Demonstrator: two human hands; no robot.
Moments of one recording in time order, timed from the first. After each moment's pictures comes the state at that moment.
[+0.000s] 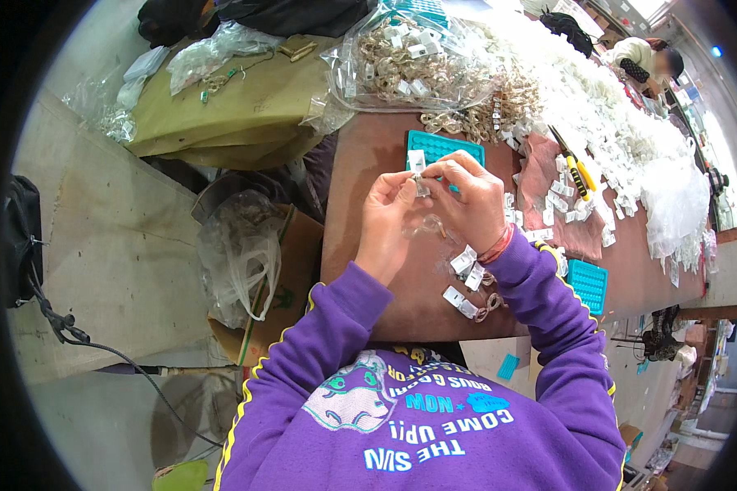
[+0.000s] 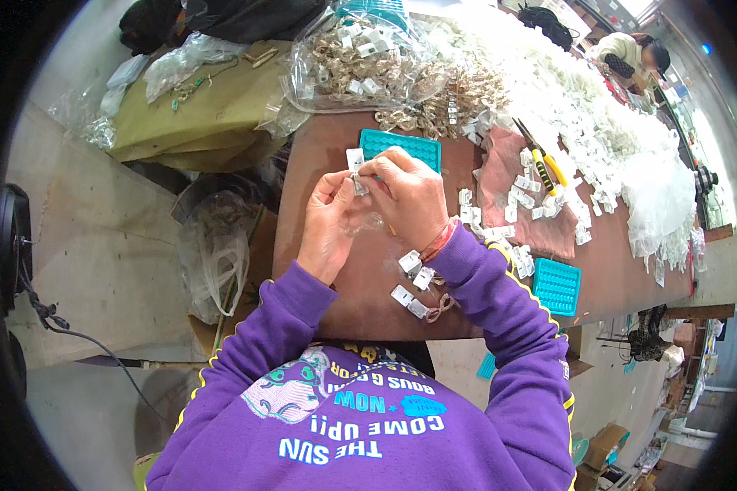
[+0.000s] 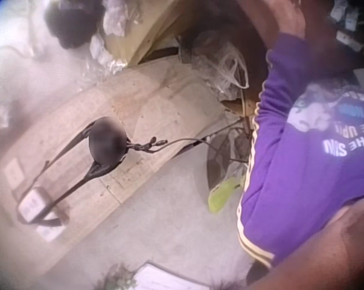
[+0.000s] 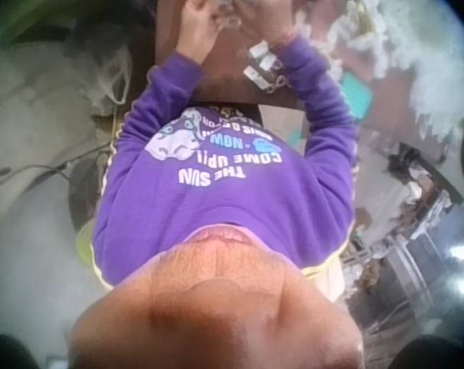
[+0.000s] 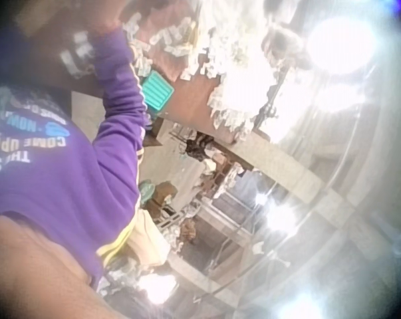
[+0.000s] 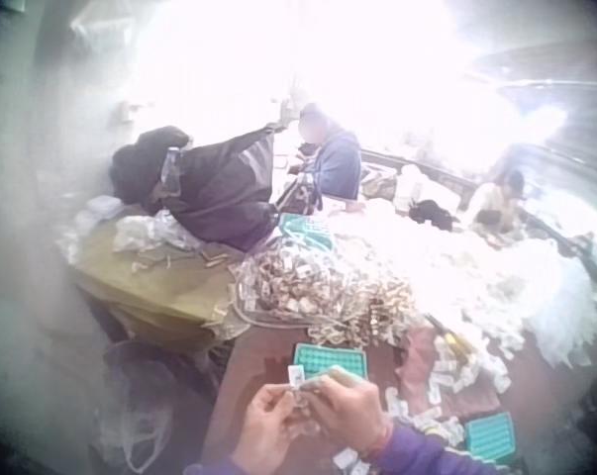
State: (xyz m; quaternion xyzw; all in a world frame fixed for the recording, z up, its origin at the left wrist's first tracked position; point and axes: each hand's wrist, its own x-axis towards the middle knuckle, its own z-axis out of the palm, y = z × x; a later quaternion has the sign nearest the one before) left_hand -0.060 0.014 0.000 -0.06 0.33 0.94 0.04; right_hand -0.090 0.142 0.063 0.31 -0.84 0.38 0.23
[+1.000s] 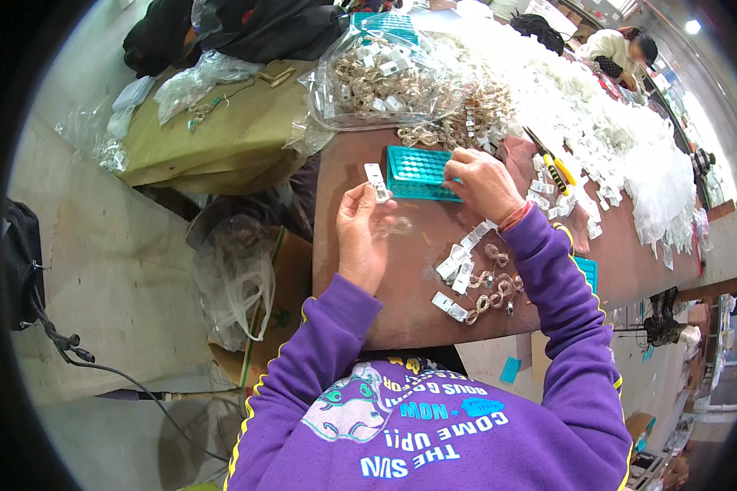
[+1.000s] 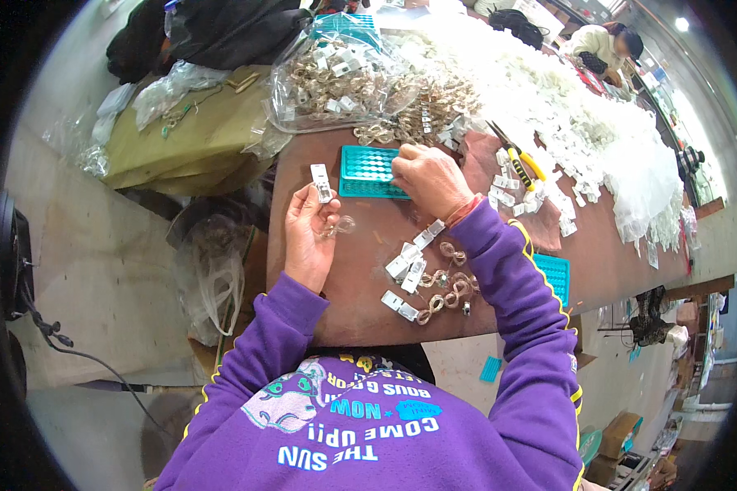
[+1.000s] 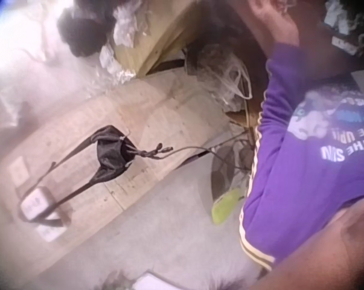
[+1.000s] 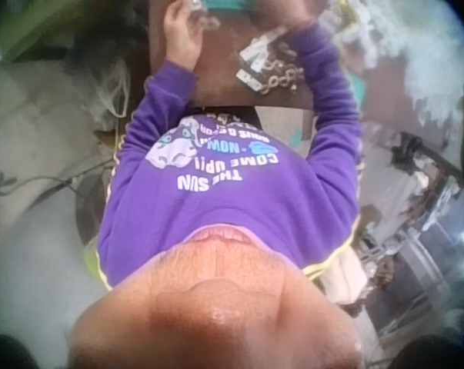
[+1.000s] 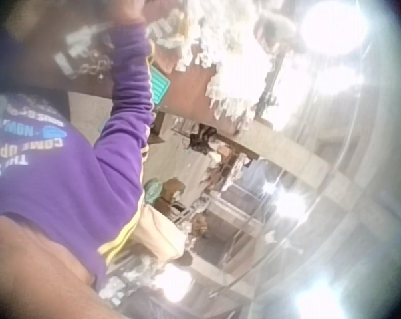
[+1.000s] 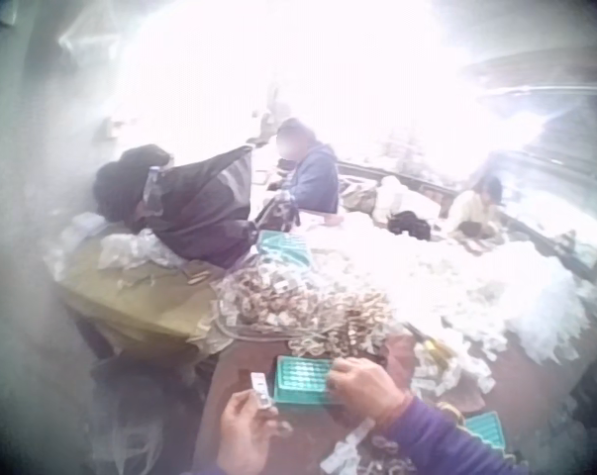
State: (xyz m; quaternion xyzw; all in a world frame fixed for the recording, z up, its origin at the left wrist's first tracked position) left_hand -0.065 0.006 -0.006 -0.09 0.28 0.96 -0.03; right_hand -0.134 0.212 0.064 0.37 -0.91 0.11 0.13
